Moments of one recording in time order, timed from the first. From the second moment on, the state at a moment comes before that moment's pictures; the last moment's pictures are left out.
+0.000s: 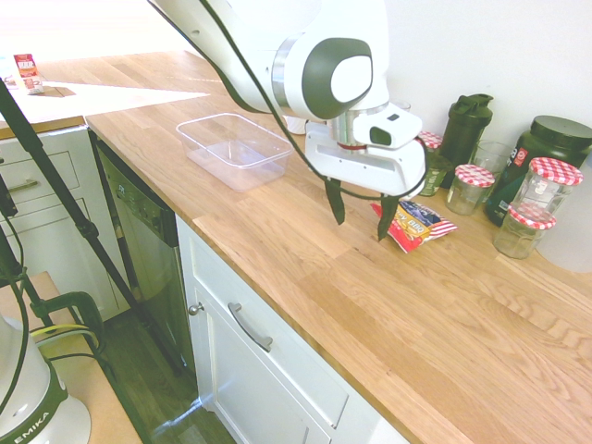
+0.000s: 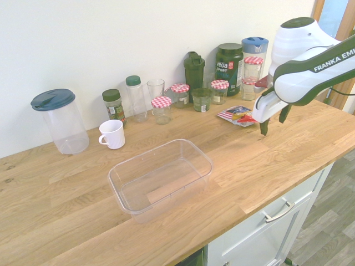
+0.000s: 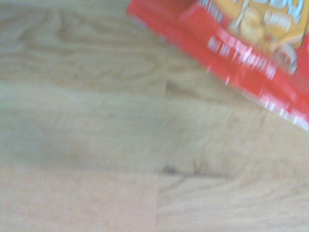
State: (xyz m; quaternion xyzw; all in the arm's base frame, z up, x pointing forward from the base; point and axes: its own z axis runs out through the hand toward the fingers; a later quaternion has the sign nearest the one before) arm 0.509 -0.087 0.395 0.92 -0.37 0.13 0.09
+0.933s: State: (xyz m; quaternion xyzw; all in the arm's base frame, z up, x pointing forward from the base) arm 0.572 -0.053 0.352 0.91 -0.33 0.18 0.18
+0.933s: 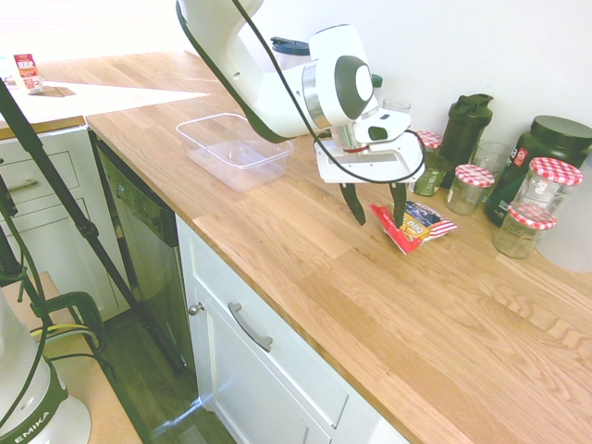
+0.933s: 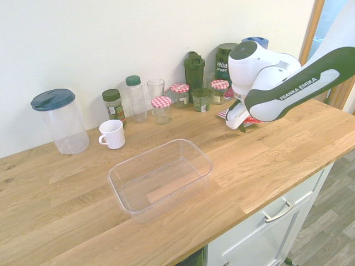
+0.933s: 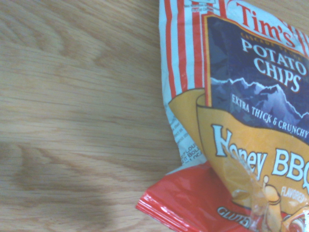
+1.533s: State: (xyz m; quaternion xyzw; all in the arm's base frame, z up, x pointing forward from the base) arm 0.570 -0.049 0.346 0.91 -0.32 0.18 0.18
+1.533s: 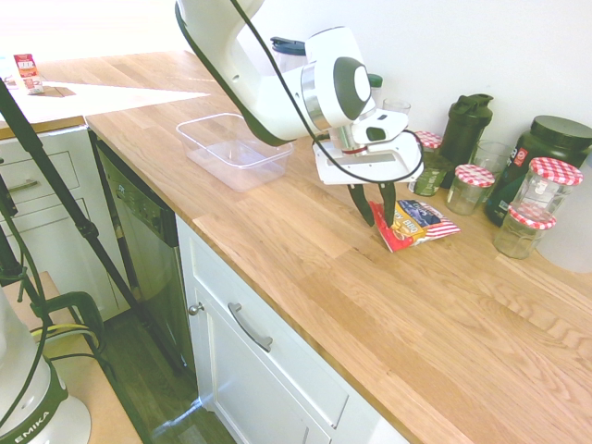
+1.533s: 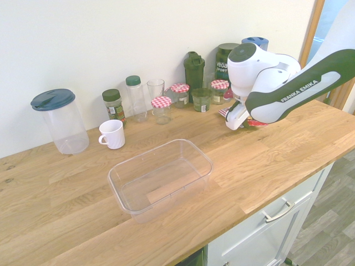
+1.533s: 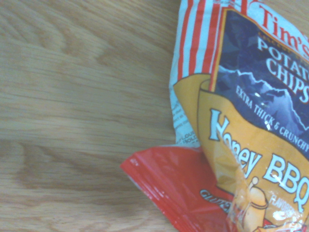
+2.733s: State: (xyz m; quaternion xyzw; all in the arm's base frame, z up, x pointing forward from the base) arm 0.538 0.057 0.458 0.90 -0.30 0.27 0.15
